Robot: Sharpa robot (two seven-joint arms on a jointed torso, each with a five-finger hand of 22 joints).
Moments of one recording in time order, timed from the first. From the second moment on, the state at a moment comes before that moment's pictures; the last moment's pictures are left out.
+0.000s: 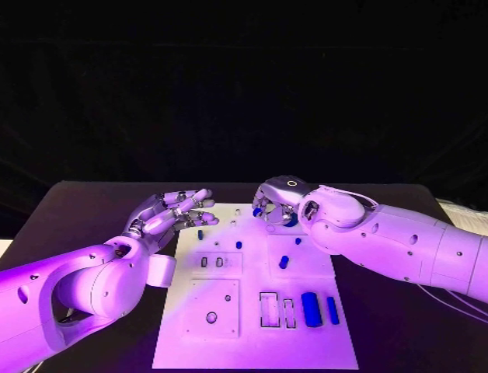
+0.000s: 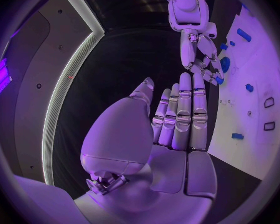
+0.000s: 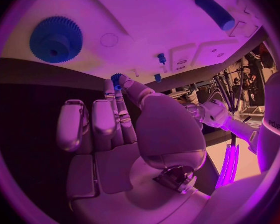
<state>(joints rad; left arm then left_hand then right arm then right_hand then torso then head) 1.17 -0.94 -0.03 1.76 0.08 -0.38 0.46 1.40 -0.02 0.07 0.14 0.14 0.99 0.20 0.12 0.07 1.12 0.14 0.10 0.07 1.24 0.07 0.22 0.21 0.17 1.09 0.18 0.30 0.11 1.22 -0.58 0.00 1.26 -1.74 -0.32 -0.06 1.24 -0.02 0.48 -0.14 0.09 1.18 0.12 0.06 0.09 1.27 0.06 0.06 0.06 1.46 -0.02 1.22 0.97 0.09 1.35 0.09 1.39 1.18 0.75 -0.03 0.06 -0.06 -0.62</state>
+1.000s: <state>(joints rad) 1.18 -0.94 -0.03 1.76 0.08 -0.37 0.46 1.40 -0.02 0.07 0.14 0.14 0.99 0.20 0.12 0.07 1.12 0.14 0.10 0.07 1.24 0.07 0.22 0.21 0.17 1.09 0.18 0.30 0.11 1.22 -0.44 0.00 1.11 -1.74 -0.35 -0.07 1.24 -0.04 0.50 -0.12 0.08 1.17 0.13 0.06 0.10 1.26 0.07 0.06 0.06 1.46 -0.02 1.23 0.98 0.09 1.35 0.09 1.40 1.19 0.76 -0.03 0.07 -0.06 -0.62</state>
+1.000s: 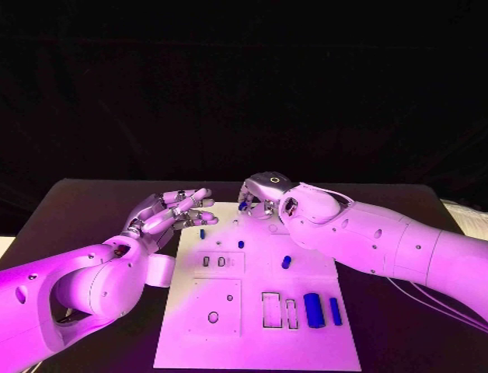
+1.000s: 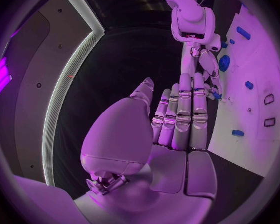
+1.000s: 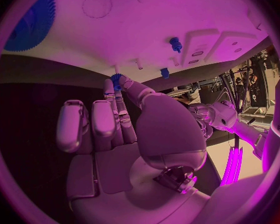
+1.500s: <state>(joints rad) 1.18 -0.94 -0.03 1.76 0.08 -0.37 0.46 1.40 -0.02 0.07 0.14 0.14 0.99 0.20 0.12 0.07 1.12 0.14 0.10 0.07 1.24 0.08 0.22 0.22 0.17 1.09 0.18 0.30 0.11 1.22 -0.41 0.00 1.07 -1.74 -0.32 -0.07 1.24 -0.04 0.50 -0.11 0.07 1.16 0.13 0.06 0.10 1.26 0.07 0.06 0.06 1.46 -0.02 1.23 0.97 0.09 1.35 0.09 1.40 1.19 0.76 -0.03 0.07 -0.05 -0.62</state>
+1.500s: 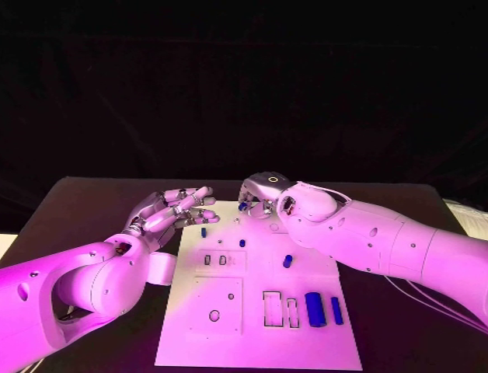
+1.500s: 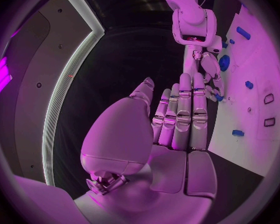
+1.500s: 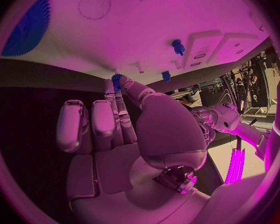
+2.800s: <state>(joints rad) 1.18 -0.95 -0.03 1.76 0.08 -0.37 0.45 1.40 -0.02 0.07 0.14 0.14 0.99 0.20 0.12 0.07 1.12 0.14 0.10 0.07 1.24 0.08 0.22 0.22 0.17 1.09 0.18 0.30 0.11 1.25 -0.70 0.04 1.31 -1.55 -0.30 -0.15 1.26 -0.16 0.30 -0.01 0.12 1.01 0.12 0.06 0.07 1.46 0.02 0.54 0.50 1.47 -0.04 1.34 1.15 0.08 1.39 0.07 1.44 1.26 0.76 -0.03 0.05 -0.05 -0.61</state>
